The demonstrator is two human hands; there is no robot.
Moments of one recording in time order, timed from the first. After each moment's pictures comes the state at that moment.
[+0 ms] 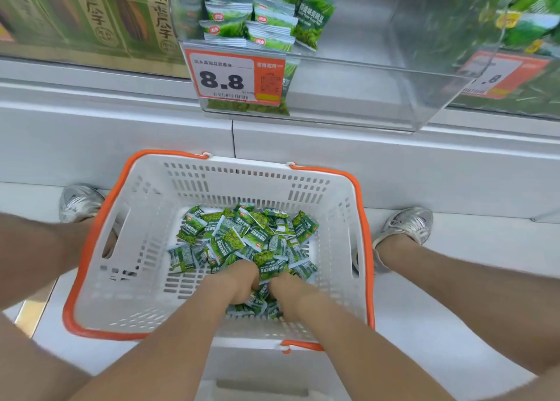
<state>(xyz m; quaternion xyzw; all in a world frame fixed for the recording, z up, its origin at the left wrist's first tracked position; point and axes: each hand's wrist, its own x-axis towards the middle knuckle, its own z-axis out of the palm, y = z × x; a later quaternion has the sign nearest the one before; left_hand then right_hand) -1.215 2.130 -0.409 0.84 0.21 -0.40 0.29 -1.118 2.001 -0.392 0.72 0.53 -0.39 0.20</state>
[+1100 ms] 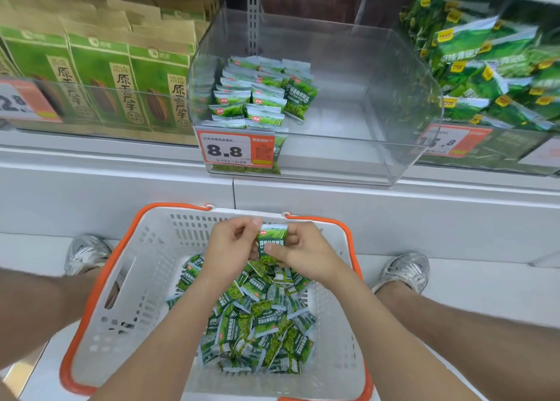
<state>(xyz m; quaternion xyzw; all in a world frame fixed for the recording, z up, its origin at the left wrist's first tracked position) -1.170 2.165 -0.264 0.67 0.36 0.25 0.60 -1.035 2.056 -0.264 0.74 0.35 -0.38 -0.43</state>
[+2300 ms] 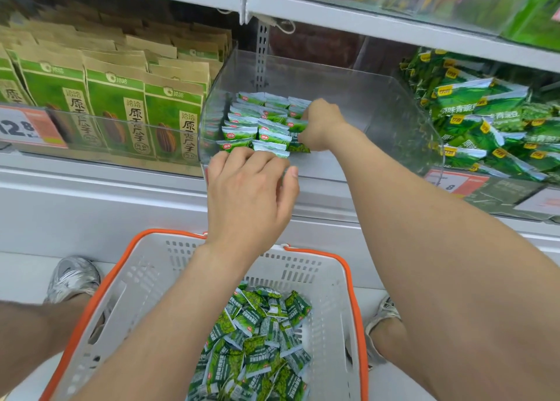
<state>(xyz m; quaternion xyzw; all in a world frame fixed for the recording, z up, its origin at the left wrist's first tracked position) -1.120 2.194 -0.125 0.88 0.29 0.37 -0.02 -0.905 2.223 -0.064 0.92 0.38 -0.07 -0.11</state>
